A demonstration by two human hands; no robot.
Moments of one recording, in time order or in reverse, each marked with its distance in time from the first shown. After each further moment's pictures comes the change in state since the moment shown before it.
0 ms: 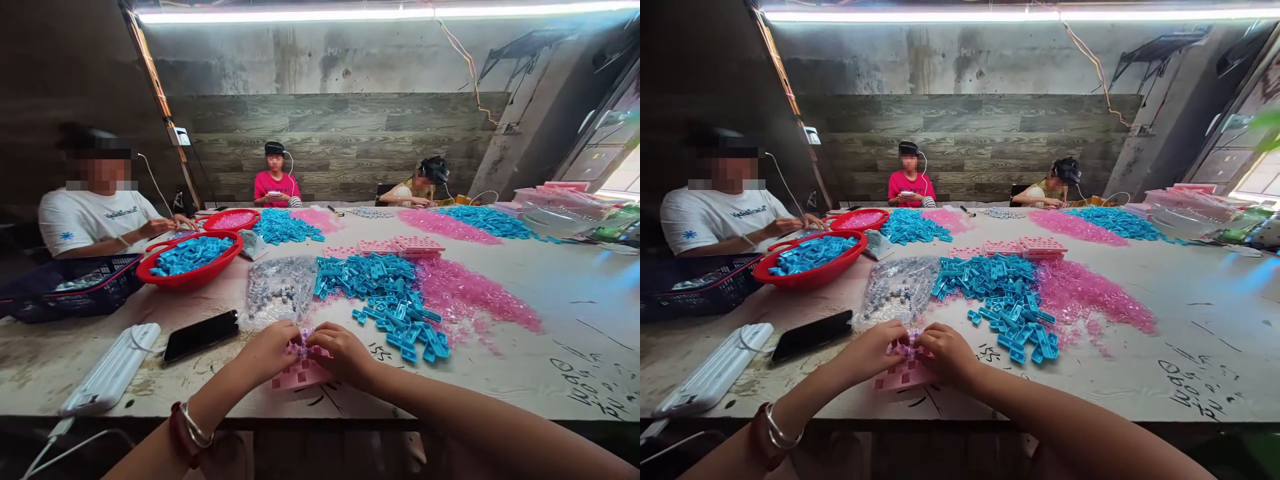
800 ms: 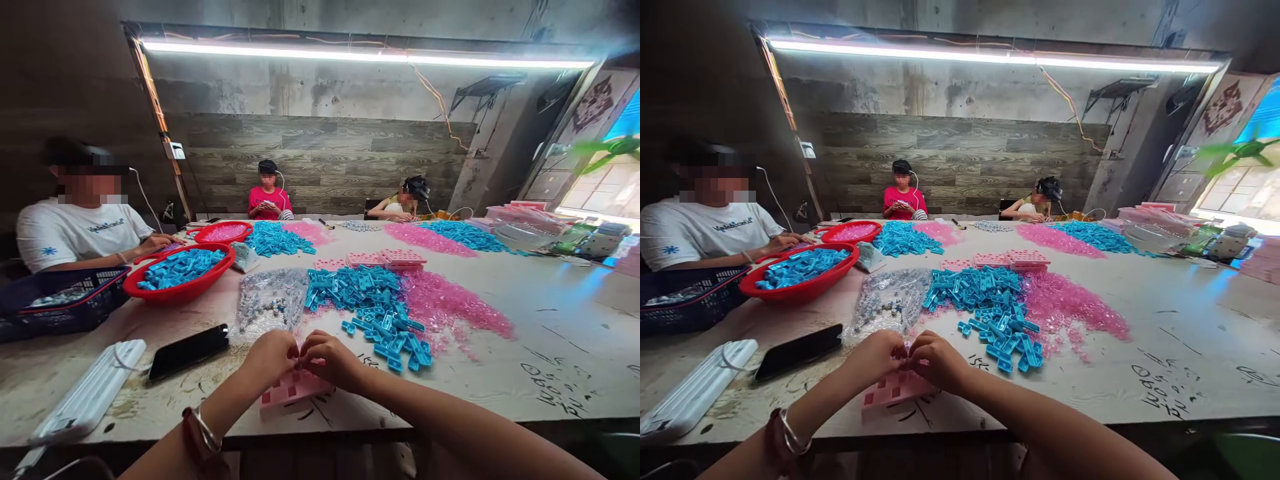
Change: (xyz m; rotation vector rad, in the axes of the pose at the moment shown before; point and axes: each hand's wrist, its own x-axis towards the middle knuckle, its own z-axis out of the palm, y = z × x) left_hand 0.017 0.021 -0.003 0.081 -0.042 -0.221; right_hand 0.004 0.008 -0.003 0.196 -0.007 -0.065
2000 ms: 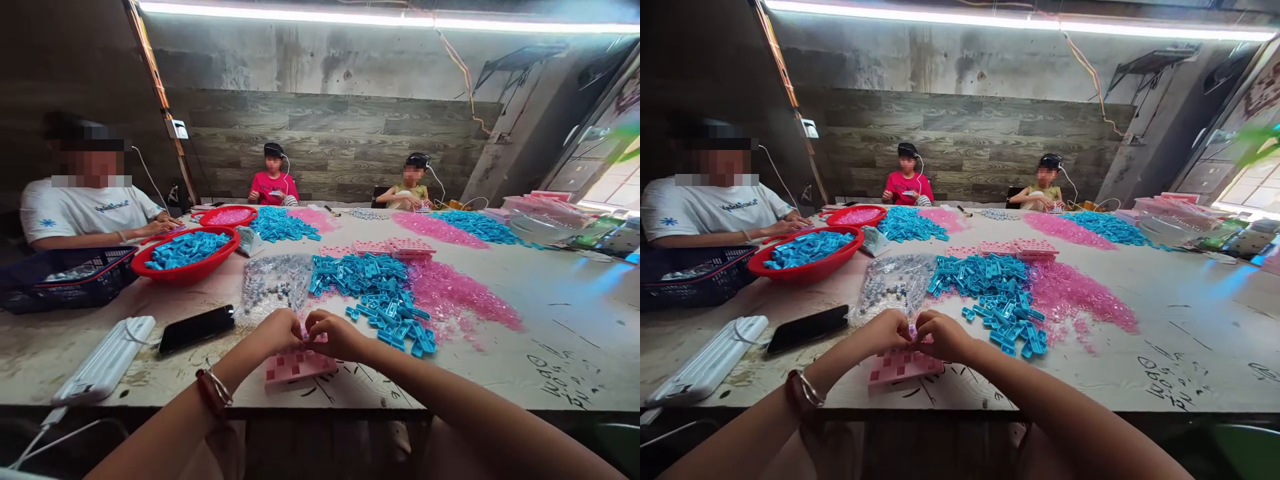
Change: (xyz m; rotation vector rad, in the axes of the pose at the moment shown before) left_hand 0.025 -0.022 0.016 -0.179 -0.127 0.019; right_hand 0.008 0.006 -0.012 -0.042 -0.131 0.058
